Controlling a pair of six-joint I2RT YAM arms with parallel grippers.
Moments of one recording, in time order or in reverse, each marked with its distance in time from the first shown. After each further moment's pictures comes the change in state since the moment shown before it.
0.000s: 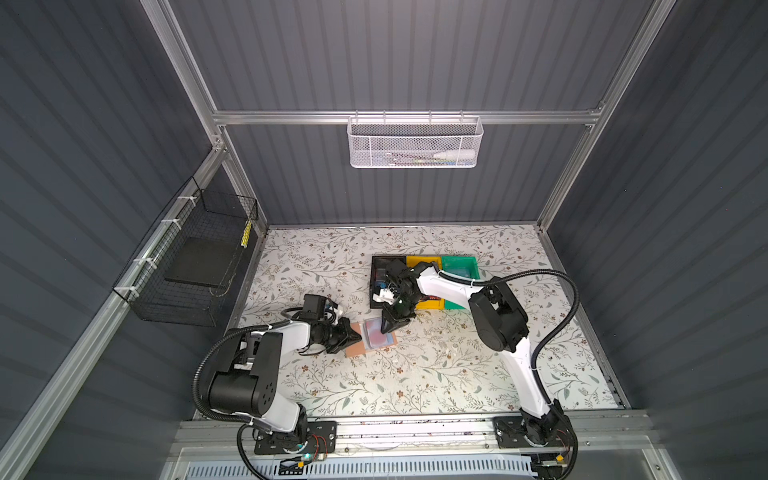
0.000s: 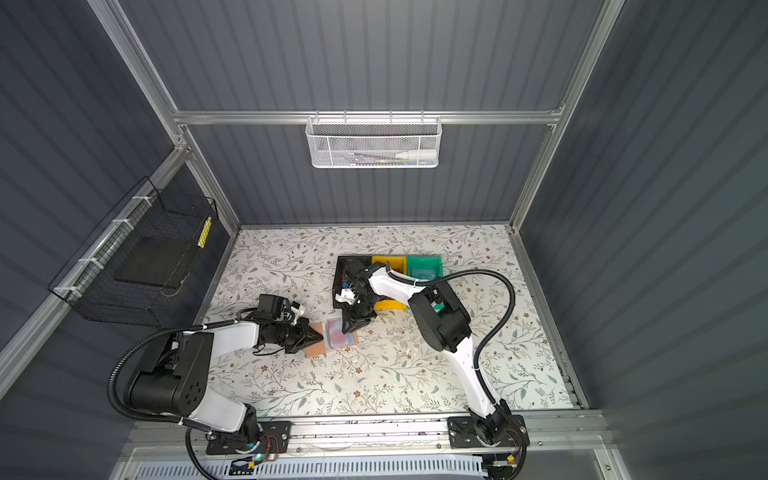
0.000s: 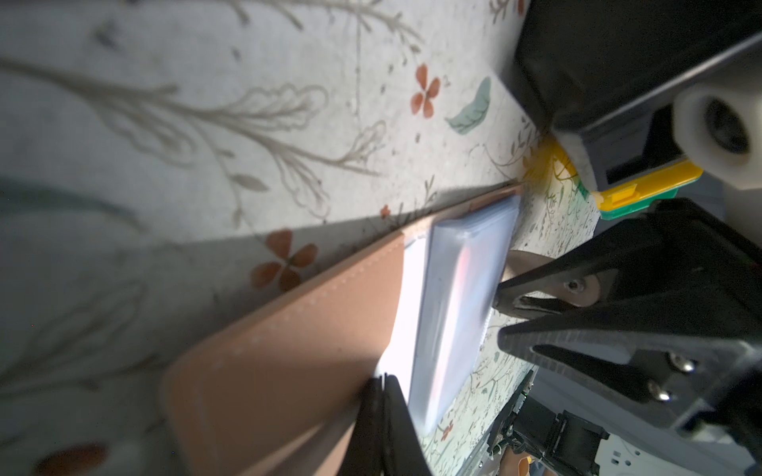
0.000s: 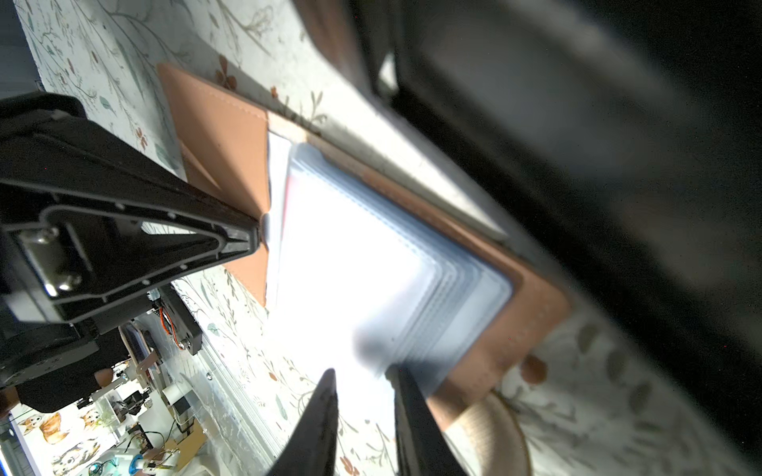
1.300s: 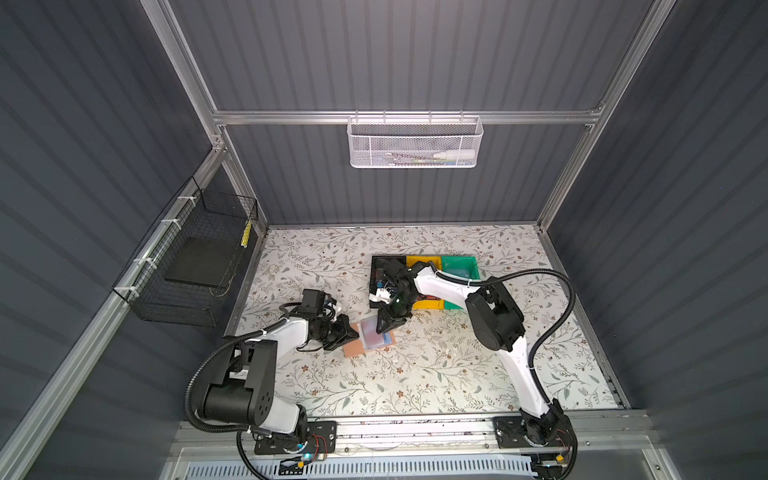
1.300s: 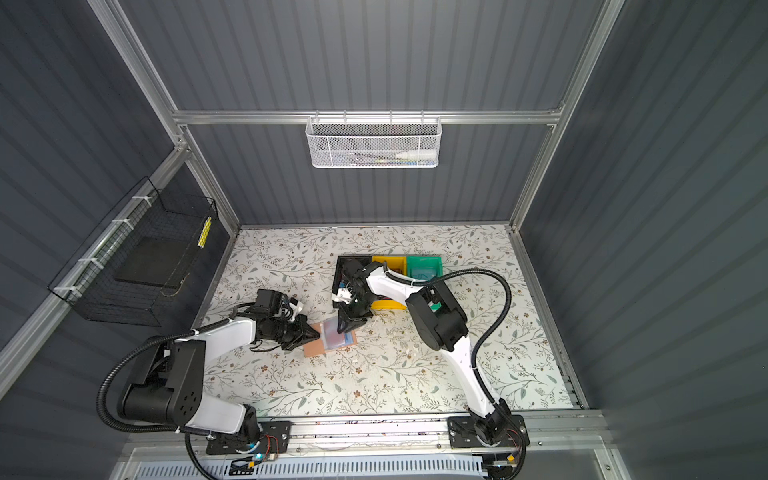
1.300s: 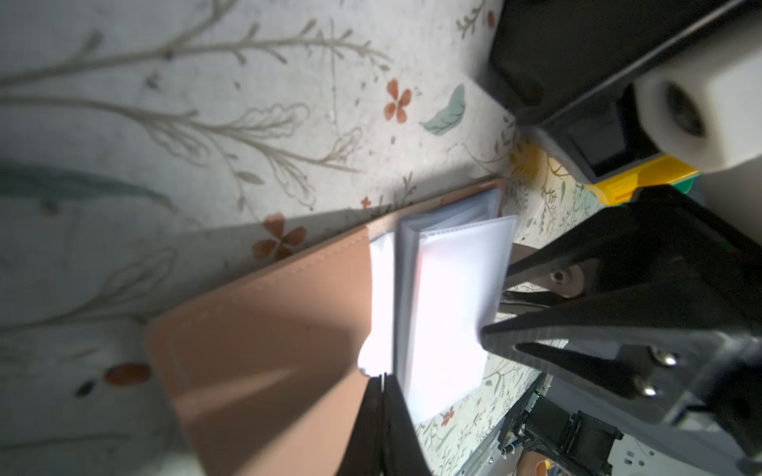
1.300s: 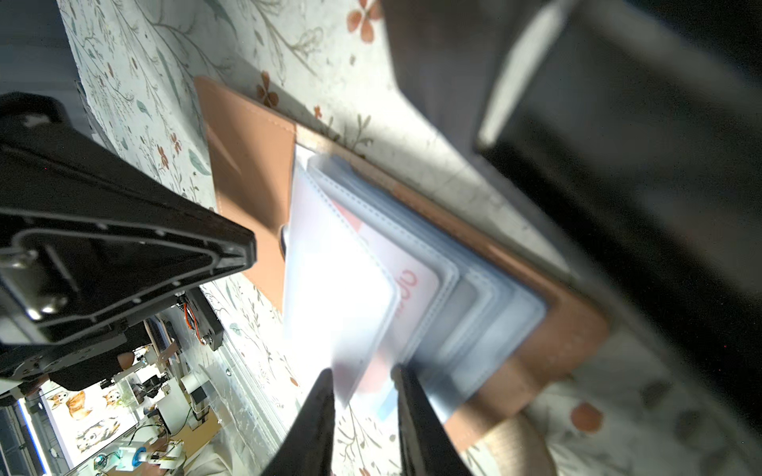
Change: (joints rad) left arm 0.006 -0.076 0.074 -0.174 -0.057 0.060; right arm 0.007 0.031 0.045 -0.003 -0.060 0.000
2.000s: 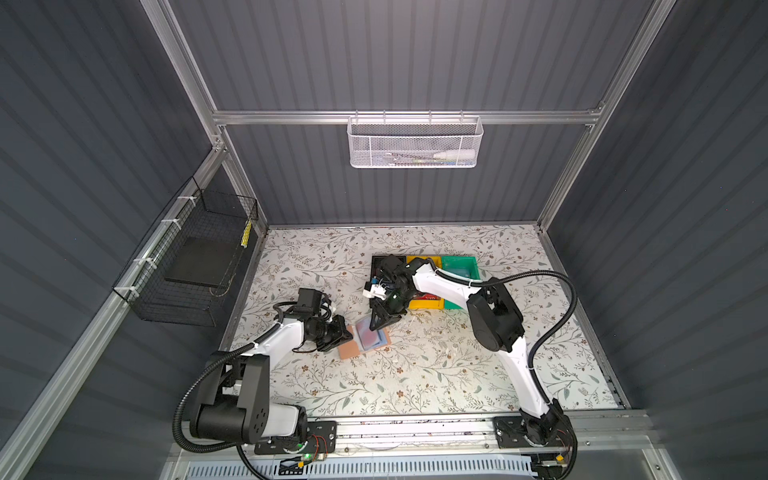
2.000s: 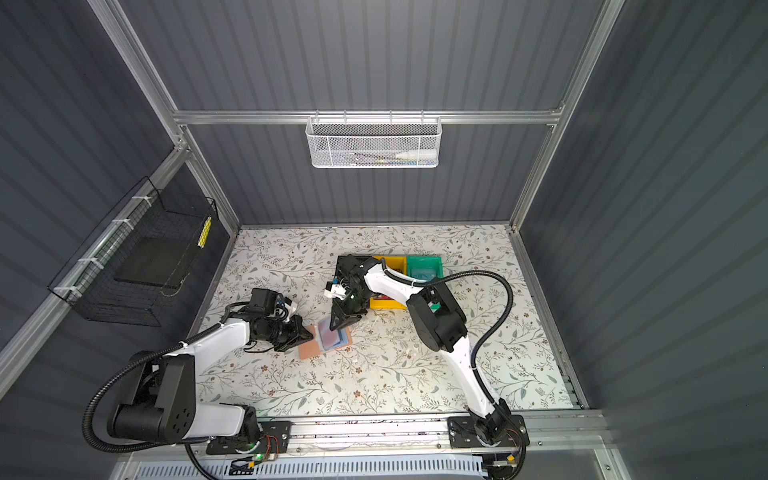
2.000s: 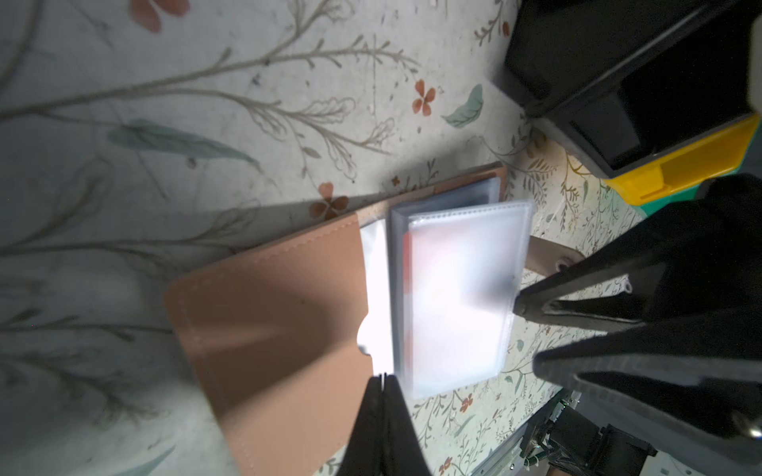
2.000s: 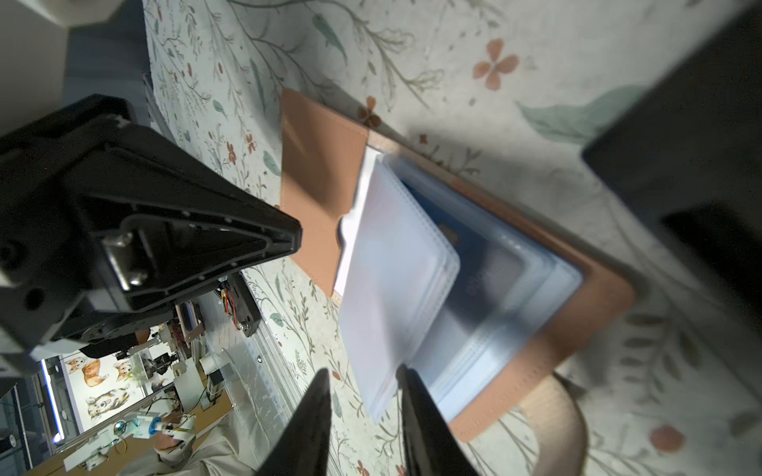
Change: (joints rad) left arm 0.014 -0.076 0.008 -0.119 -0.079 0.038; right arm 0.013 0.002 0.080 -0.026 -0.092 -0.032
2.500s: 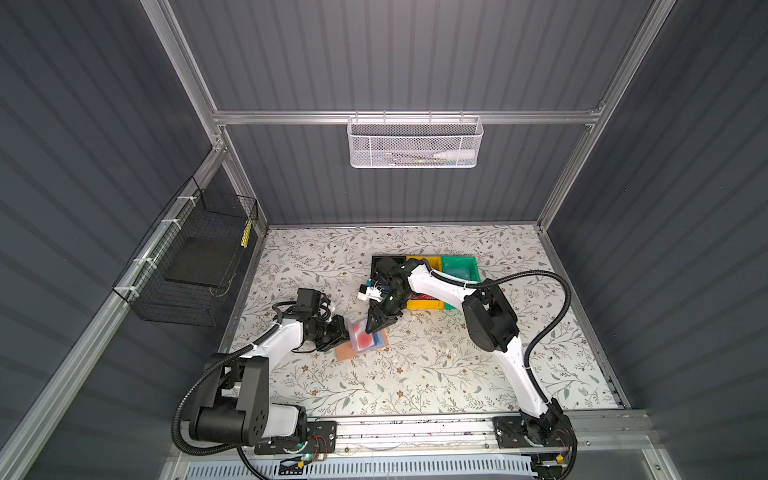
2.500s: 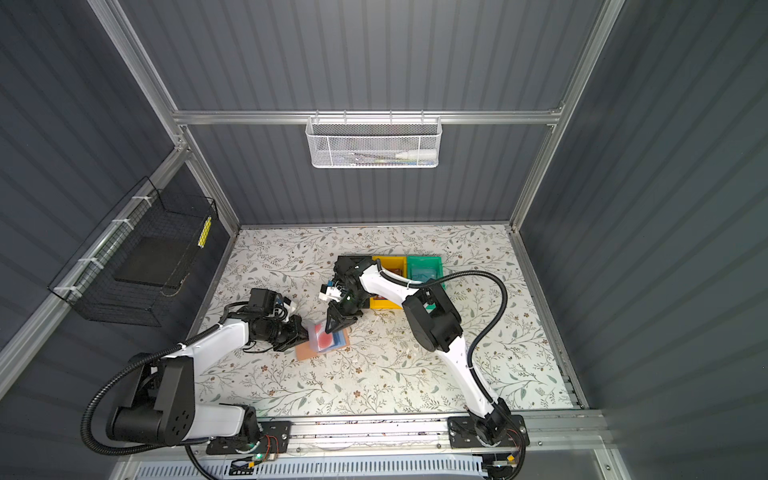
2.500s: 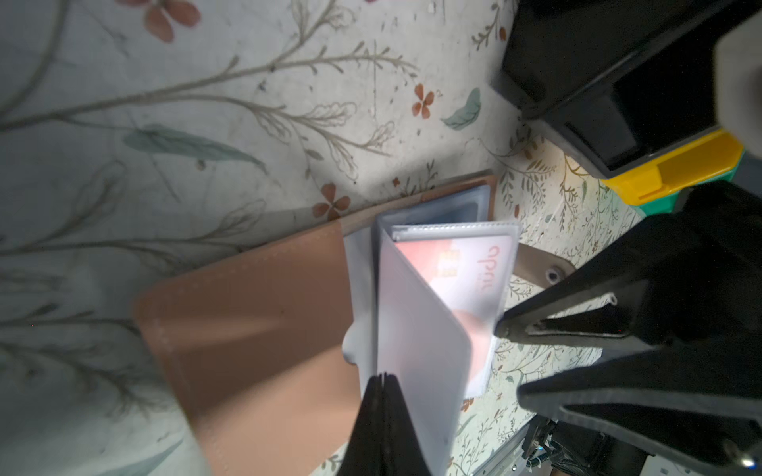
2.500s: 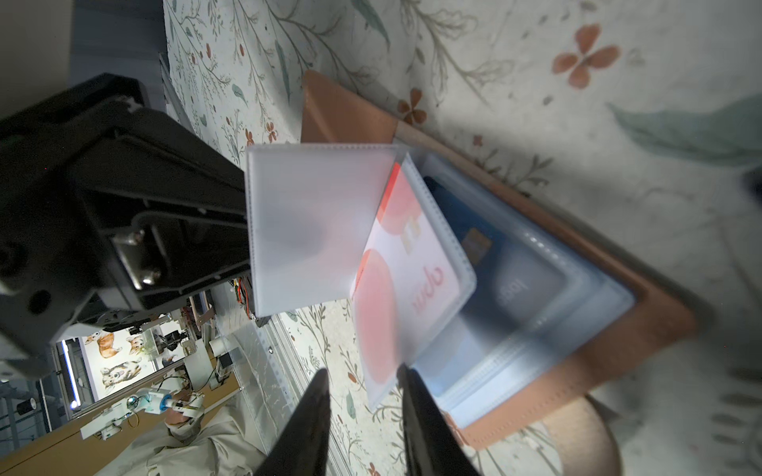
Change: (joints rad) left arm 0.006 -0.011 -0.001 -0.008 -0.003 0.008; right arm 0.019 0.043 0.048 -0.042 -0.034 -0.027
